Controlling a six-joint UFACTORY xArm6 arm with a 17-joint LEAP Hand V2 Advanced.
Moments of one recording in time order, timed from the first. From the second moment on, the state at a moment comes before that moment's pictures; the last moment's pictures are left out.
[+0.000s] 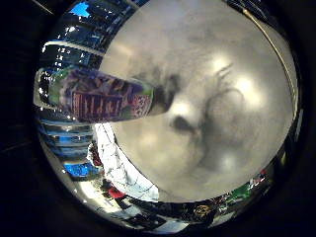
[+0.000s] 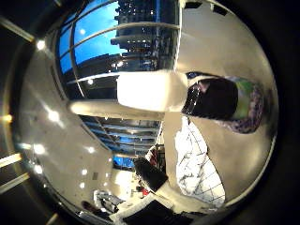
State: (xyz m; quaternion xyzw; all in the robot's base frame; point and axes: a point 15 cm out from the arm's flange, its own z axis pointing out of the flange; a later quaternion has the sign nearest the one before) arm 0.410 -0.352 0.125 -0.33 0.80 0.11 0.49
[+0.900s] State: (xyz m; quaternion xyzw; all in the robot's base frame) arm 0.489 -0.292 0.116 -0.38 0.77 0.15 0.49
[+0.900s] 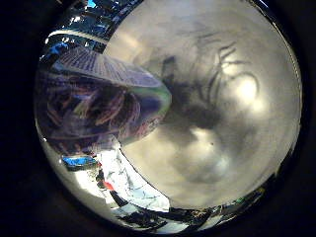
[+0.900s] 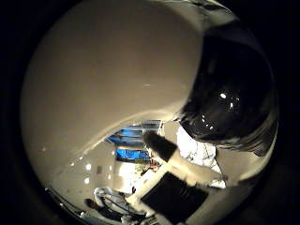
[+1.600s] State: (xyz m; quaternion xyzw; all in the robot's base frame) arm 0.512 -0.301 0.153 -0.35 0.74 0.15 0.56
